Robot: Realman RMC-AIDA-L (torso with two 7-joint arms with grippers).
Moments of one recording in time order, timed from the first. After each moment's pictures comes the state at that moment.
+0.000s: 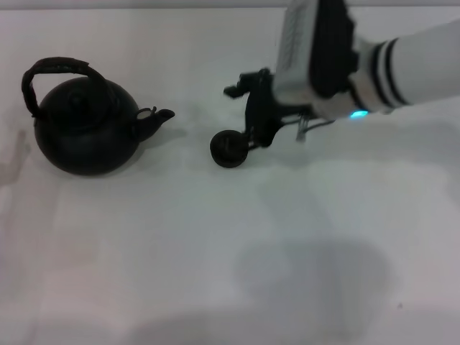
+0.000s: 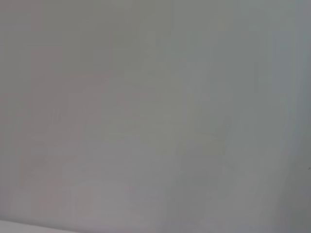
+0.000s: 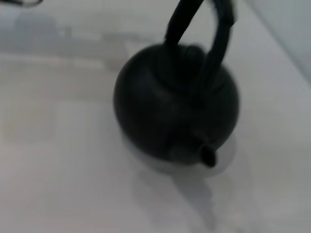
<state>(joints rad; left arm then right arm) -0.21 -2.08 0.72 0.01 -2.35 -1.37 2.69 0.59 2.02 -1.81 -1.09 1.13 0.88 -1.26</state>
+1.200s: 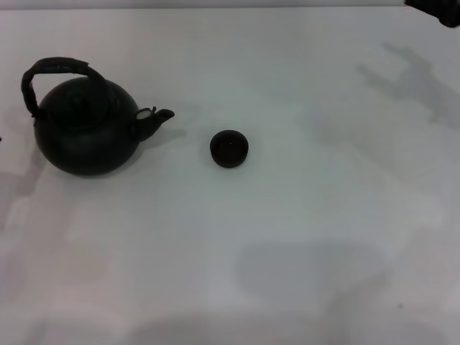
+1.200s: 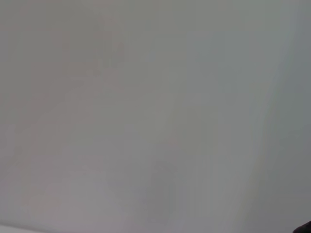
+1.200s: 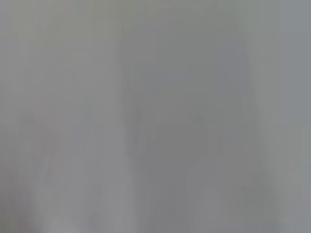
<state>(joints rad) -0.19 -2.08 0.72 -0.03 -2.29 -1.48 2.69 0.39 2.01 -0.88 -0.67 1.78 1.29 -1.84</state>
